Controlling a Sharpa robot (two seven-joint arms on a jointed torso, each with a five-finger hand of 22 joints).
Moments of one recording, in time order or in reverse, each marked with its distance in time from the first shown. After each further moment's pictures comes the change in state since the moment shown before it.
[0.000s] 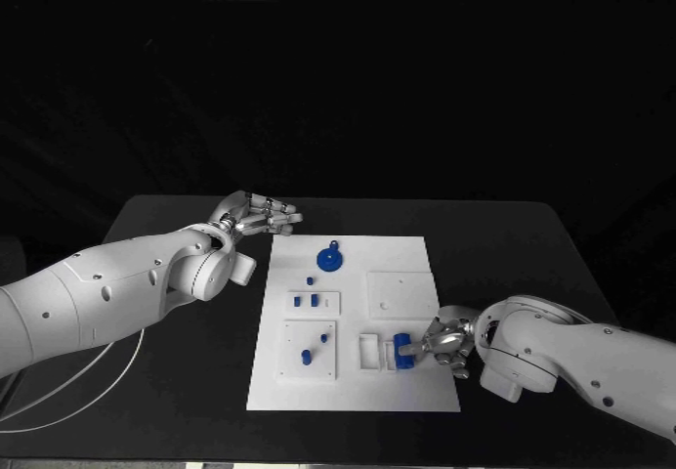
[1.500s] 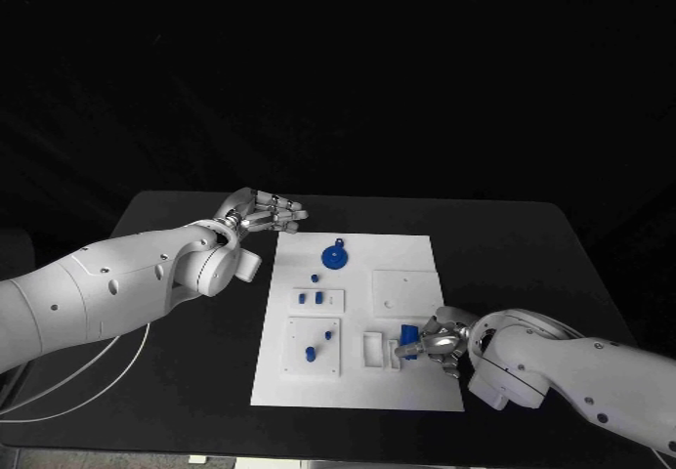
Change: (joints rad) left arm 0.000 -0.006 0.000 0.002 0.006 0.010 0.003; left_hand 0.000 0.008 -0.007 0.001 0.004 0.000 0.000 0.000 0.000 0.000 0.000 0.000 0.000 0.000 0.000 0.000 0.000 0.000 0.020 -0.002 0.004 -0.100; right arm -0.002 0.027 -0.054 0.009 -0.013 -0.173 0.036; right_hand 0.023 0.081 0.137 -0.168 0.000 0.105 -0.022 -0.012 0.181 0.024 -0.013 0.001 0.006 0.004 0.004 -0.001 0.008 0.000 0.000 0.000 0.027 0.009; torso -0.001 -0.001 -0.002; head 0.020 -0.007
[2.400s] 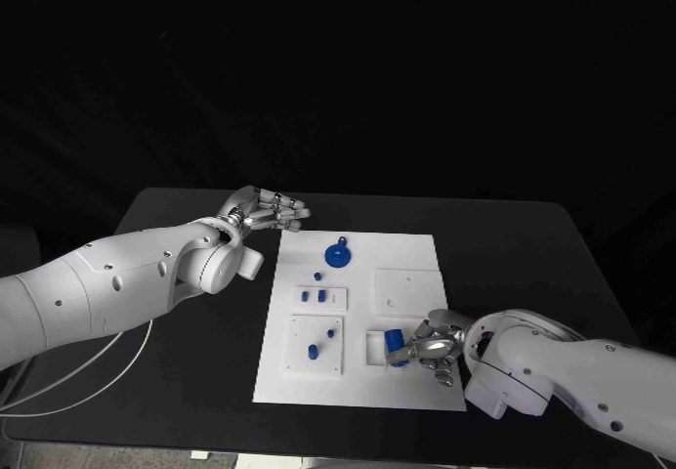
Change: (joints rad) left arm 0.000 -0.003 0.000 0.002 0.000 0.004 -0.002; left_hand 0.000 0.000 0.000 0.000 0.005 0.000 0.000 0.000 0.000 0.000 0.000 0.000 0.000 0.000 0.000 0.000 0.000 0.000 0.000 0.000 0.000 -0.010; right arm 0.013 -0.004 0.004 0.094 0.053 0.010 -0.037; right_hand -0.013 0.026 -0.003 -0.039 0.046 0.020 -0.002 0.001 -0.234 0.005 -0.005 0.000 -0.004 0.003 -0.003 0.000 -0.008 0.000 0.000 0.000 0.006 0.000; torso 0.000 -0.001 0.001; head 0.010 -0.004
